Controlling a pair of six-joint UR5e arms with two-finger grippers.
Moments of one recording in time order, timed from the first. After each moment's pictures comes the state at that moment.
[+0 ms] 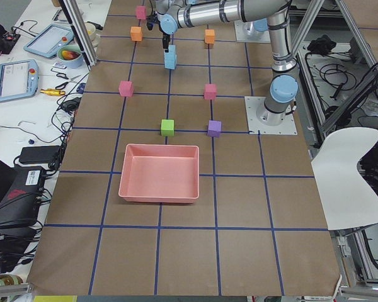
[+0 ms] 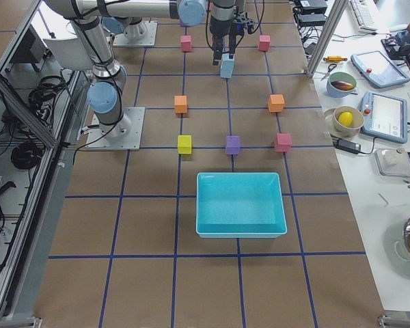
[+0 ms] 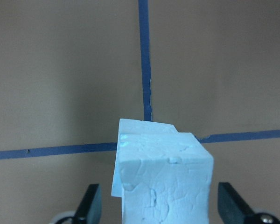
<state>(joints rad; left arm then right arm) -1.91 -2.02 -1.47 -1.18 1.52 -0.28 1.55 -1.58 1.58 -1.49 -1.59 -0.03</state>
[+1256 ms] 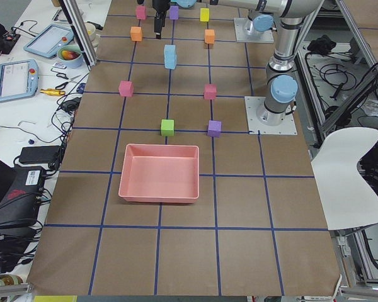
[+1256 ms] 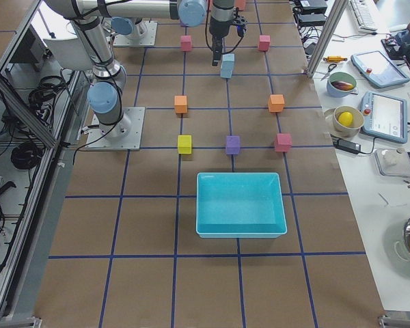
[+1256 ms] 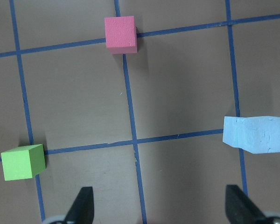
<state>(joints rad) -1.65 -1.71 -1.37 -1.52 1.59 -0.01 1.55 -1.58 1.59 -1.49 -1.59 -0.02</state>
